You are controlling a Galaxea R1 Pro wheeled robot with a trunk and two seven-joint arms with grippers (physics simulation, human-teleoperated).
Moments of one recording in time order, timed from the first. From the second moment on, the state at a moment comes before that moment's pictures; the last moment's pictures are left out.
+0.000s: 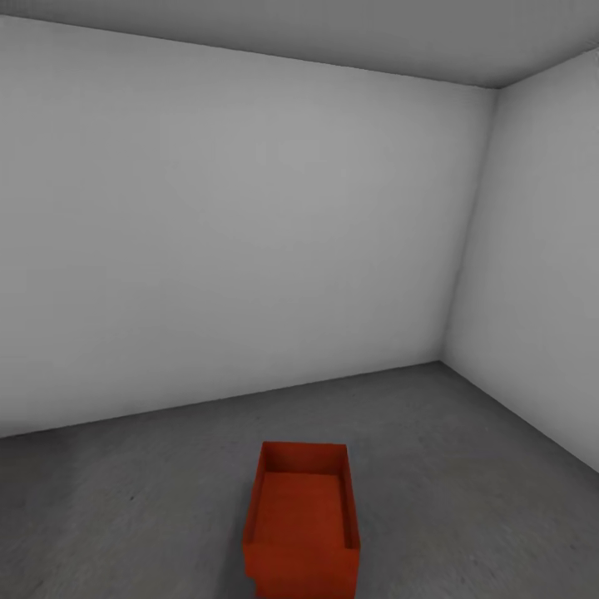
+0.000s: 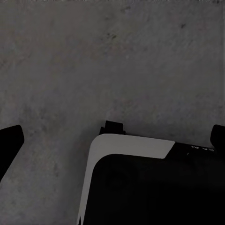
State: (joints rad) left arm -0.20 0.05 -0.11 0.00 0.29 -0.09 0.00; right arm -0.11 -0.01 0.64 0.03 -0.75 -0.21 -0.03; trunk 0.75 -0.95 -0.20
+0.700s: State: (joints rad) left arm -0.20 0.05 -0.11 0.00 0.29 -0.09 0.00; right arm -0.11 -0.02 0.65 0.03 -0.74 -0.21 -0.03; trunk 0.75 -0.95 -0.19
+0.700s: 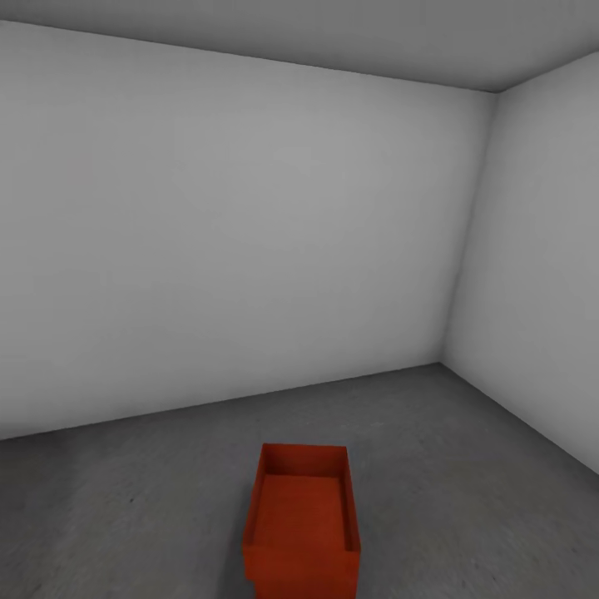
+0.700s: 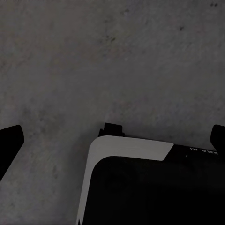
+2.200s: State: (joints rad) left arm -0.21 0.03 -0.12 -0.01 0.28 -0.09 0.00; right arm -0.11 0.00 0.65 0.03 -0.55 -0.20 -0.05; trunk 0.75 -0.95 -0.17
